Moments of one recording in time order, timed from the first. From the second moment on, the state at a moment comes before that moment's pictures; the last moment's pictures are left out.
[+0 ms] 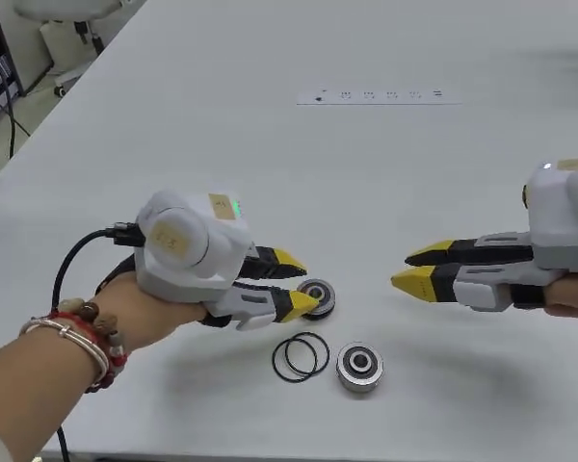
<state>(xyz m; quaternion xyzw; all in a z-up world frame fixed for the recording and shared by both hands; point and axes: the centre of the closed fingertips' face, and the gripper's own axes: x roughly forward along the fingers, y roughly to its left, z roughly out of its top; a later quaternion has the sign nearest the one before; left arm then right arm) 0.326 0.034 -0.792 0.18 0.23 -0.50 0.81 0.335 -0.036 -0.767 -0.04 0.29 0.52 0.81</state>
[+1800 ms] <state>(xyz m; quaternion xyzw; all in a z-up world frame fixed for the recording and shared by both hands) 0.316 0.001 -0.795 0.17 0.21 -0.52 0.81 0.309 0.007 -0.810 -0.12 0.28 0.56 0.77</state>
